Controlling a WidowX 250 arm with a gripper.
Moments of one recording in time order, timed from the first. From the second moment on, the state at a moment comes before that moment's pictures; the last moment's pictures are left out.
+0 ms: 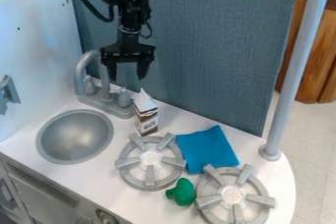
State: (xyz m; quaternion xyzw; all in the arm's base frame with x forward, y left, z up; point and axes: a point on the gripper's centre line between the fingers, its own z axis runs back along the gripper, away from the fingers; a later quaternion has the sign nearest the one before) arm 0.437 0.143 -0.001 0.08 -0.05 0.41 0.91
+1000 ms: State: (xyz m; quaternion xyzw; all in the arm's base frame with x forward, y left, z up) arm 0.425 0.105 -0.060 0.06 -0.02 0.38 0.92
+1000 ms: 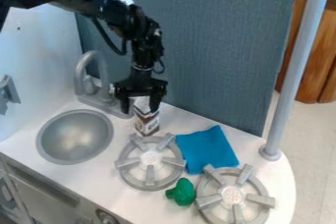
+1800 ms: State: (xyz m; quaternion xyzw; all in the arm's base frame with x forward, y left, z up) arm 0.452 0.096 -0.034 0.00 -0.06 0.43 0.90
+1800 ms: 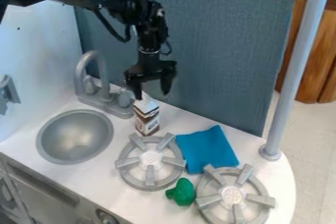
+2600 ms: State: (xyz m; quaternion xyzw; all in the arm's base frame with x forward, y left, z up) arm 0.456 0.115 -0.046 0.04 -0.09 0.55 0.83
